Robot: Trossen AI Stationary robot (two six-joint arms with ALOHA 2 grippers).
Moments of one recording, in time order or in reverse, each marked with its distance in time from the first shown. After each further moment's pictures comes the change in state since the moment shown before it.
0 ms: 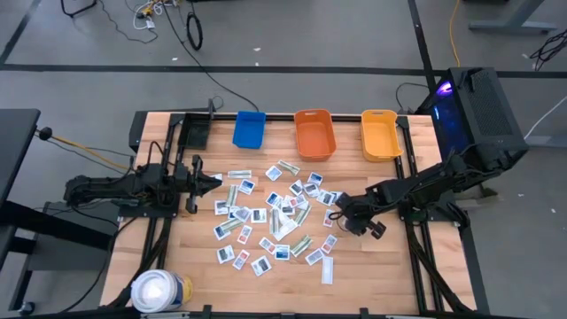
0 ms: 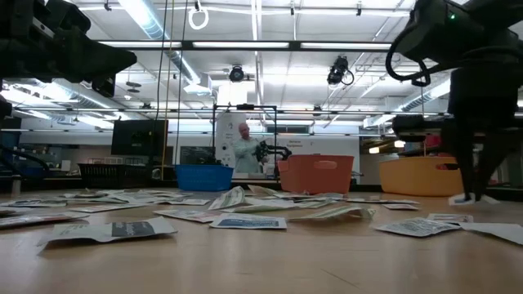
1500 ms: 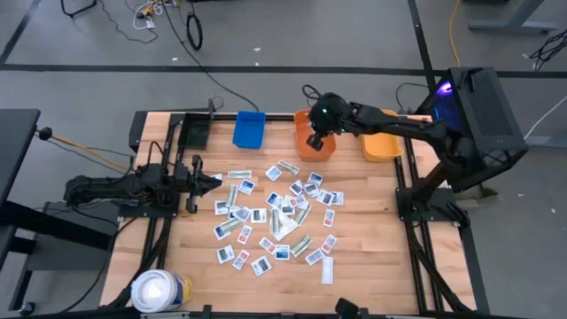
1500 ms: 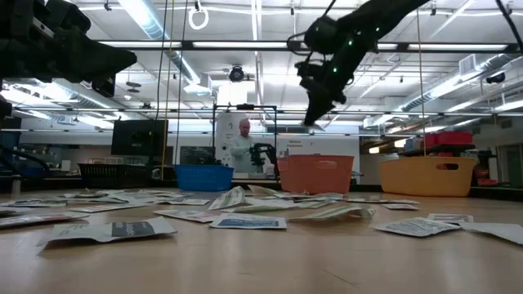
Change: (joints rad) left arm 0.000 0.000 0.000 0.000 0.000 0.000; right arm -0.743 0.299 0.695 -0.018 0.238 0.555
